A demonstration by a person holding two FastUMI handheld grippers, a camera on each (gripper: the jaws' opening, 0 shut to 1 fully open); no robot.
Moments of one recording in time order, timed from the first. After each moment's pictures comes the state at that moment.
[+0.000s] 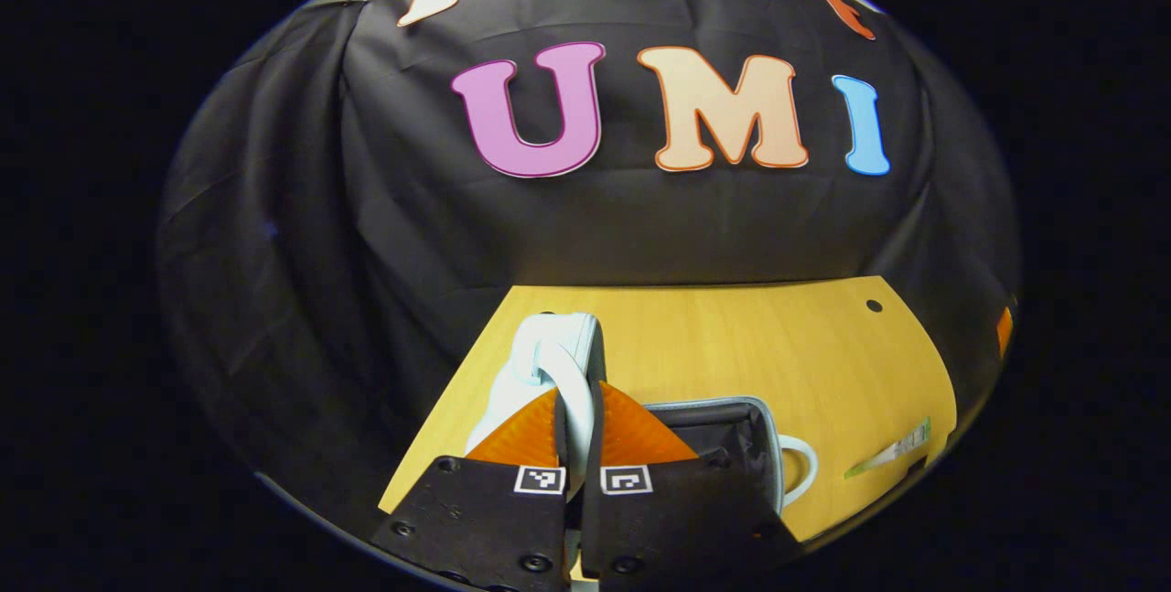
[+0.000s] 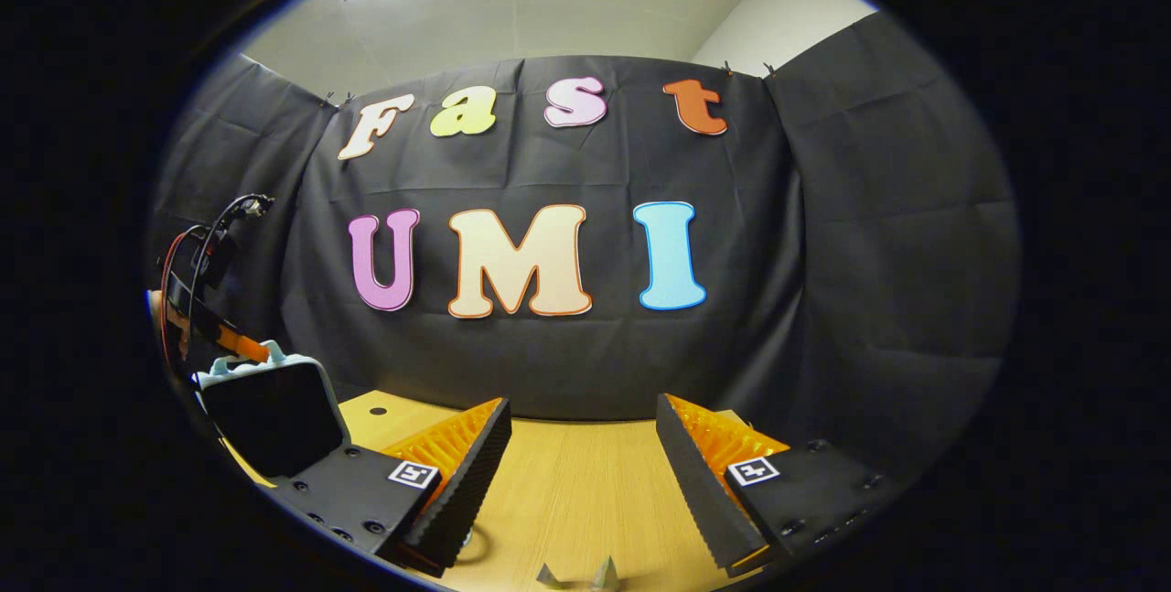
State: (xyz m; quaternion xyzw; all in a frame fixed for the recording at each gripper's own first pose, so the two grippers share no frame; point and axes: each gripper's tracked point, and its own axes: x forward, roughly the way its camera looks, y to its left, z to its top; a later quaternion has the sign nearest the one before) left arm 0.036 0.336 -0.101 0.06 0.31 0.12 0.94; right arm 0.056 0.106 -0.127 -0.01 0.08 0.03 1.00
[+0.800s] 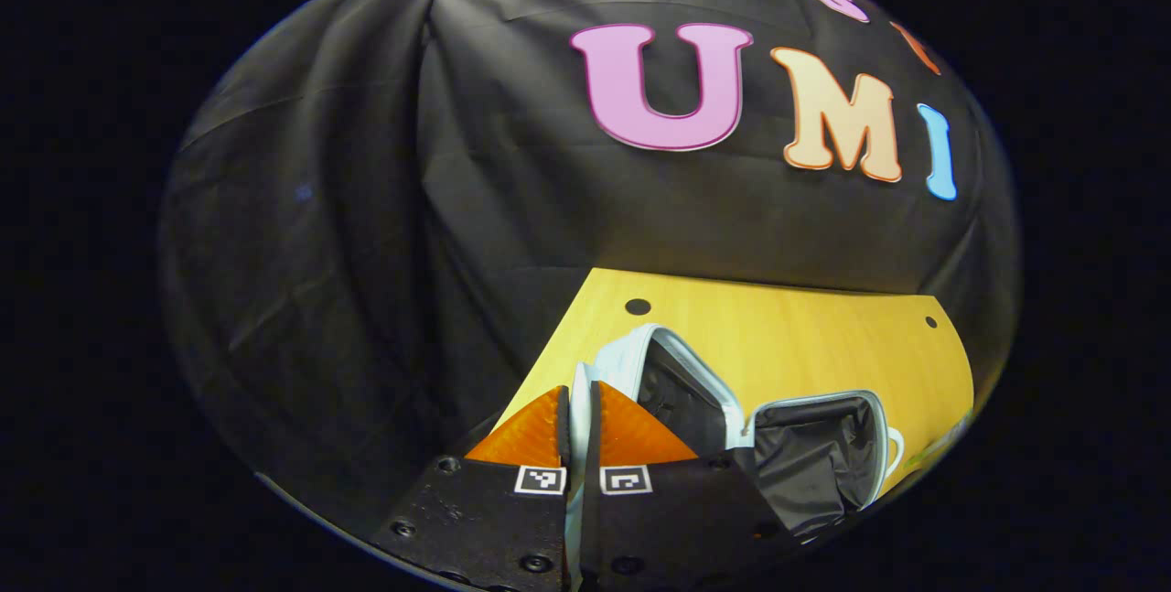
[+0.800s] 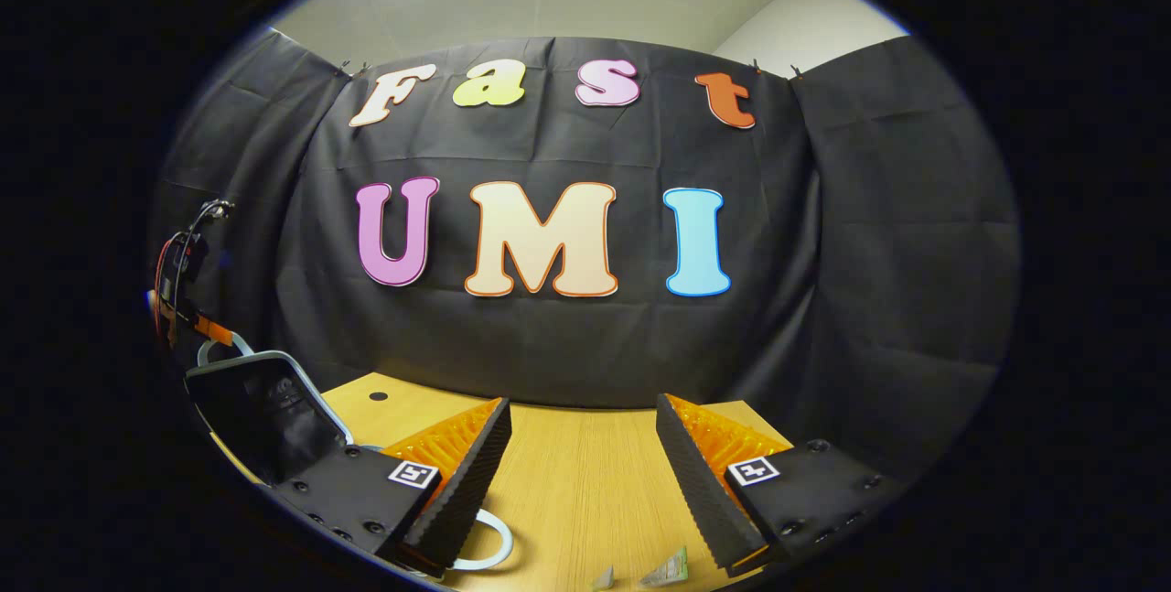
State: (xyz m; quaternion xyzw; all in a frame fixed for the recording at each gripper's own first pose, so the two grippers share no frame) left arm 0.009 0.515 -0.149 0.01 0.31 0.19 0.93; right arm 0.062 0.188 -0.153 -0.05 0.10 0.02 0.99
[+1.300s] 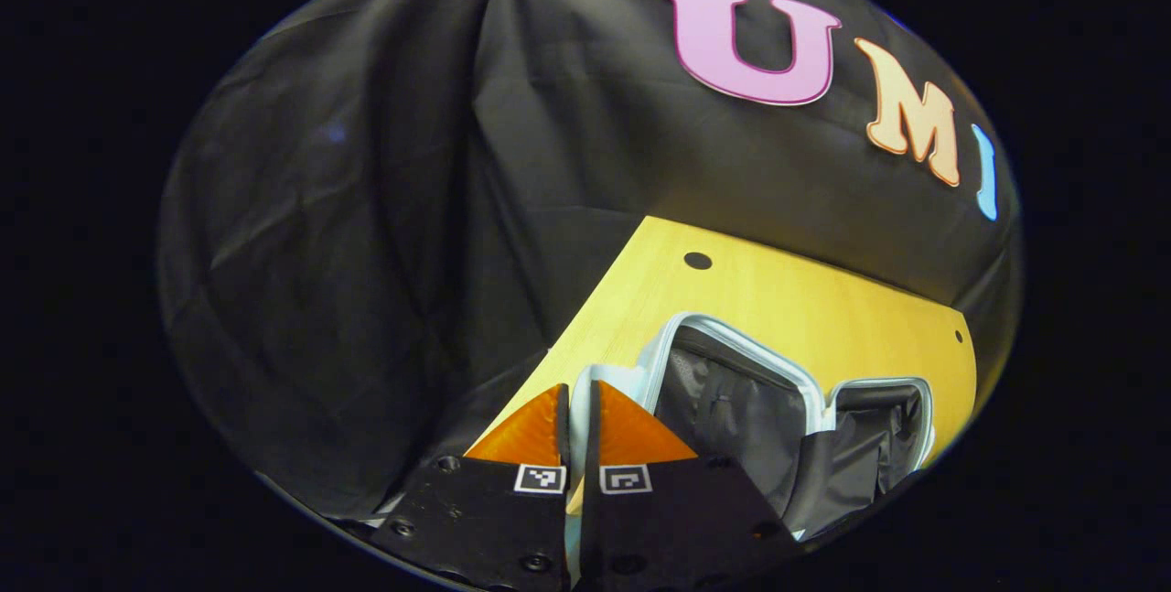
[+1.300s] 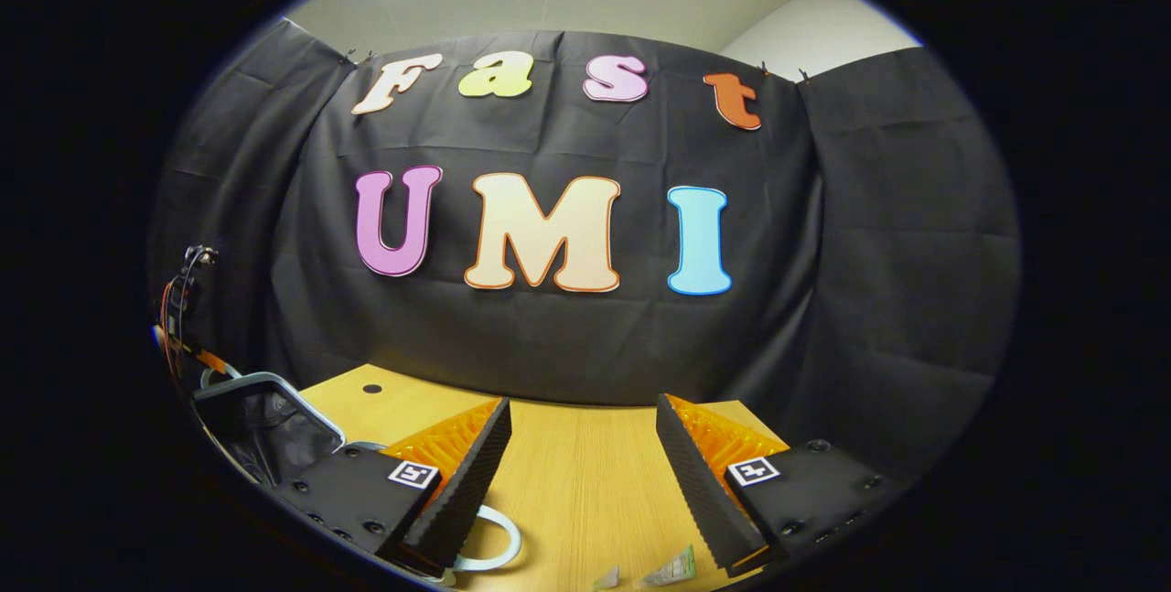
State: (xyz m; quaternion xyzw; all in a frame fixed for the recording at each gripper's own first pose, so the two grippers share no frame) left arm -0.013 0.578 -0.243 -0.05 0.35 0.24 0.90; right arm 0.066 0.194 -0.160 -0.06 0.11 0.01 0.99
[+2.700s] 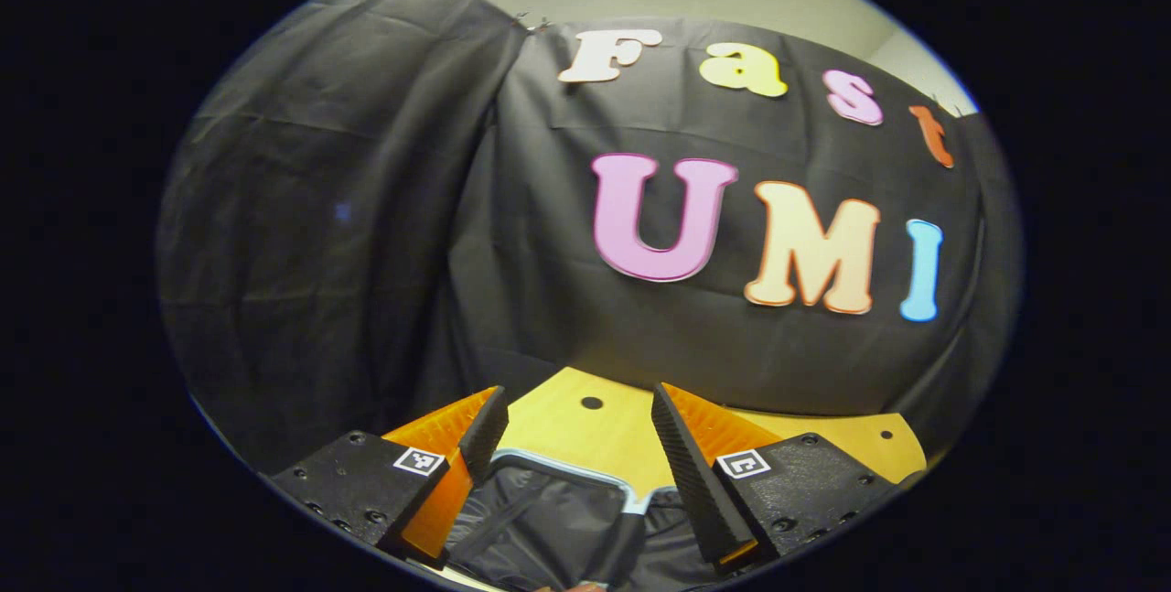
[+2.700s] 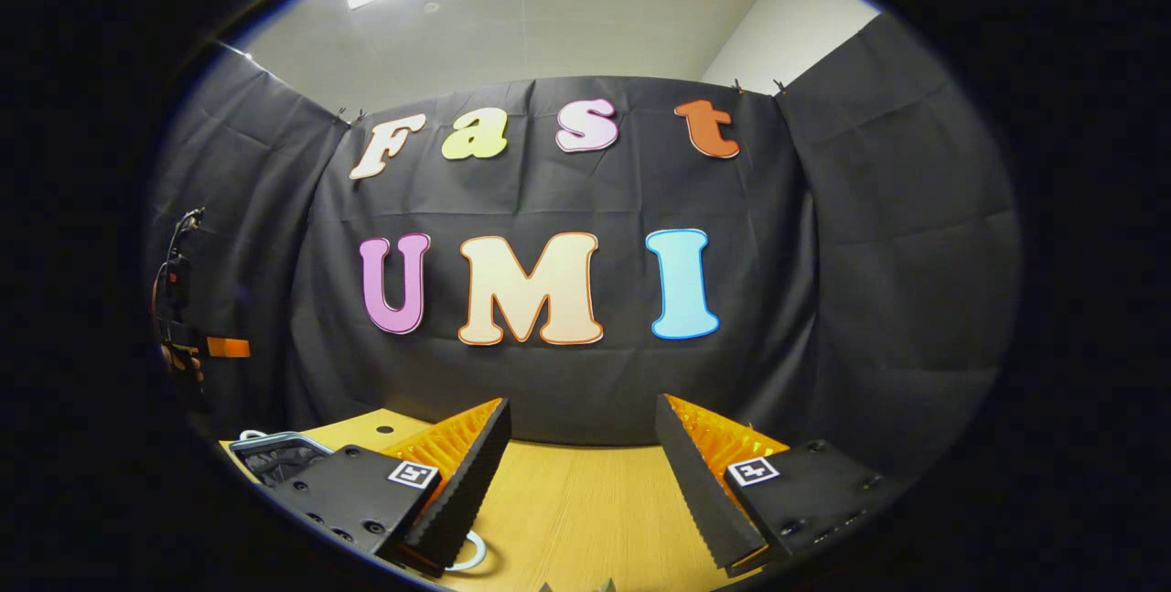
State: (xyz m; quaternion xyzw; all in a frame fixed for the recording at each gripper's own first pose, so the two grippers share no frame) left arm 0.019 0.367 -0.068 -0.03 0.08 0.21 0.97; right arm 0.068 0.100 -0.098 0.00 0.04 0.06 1.00
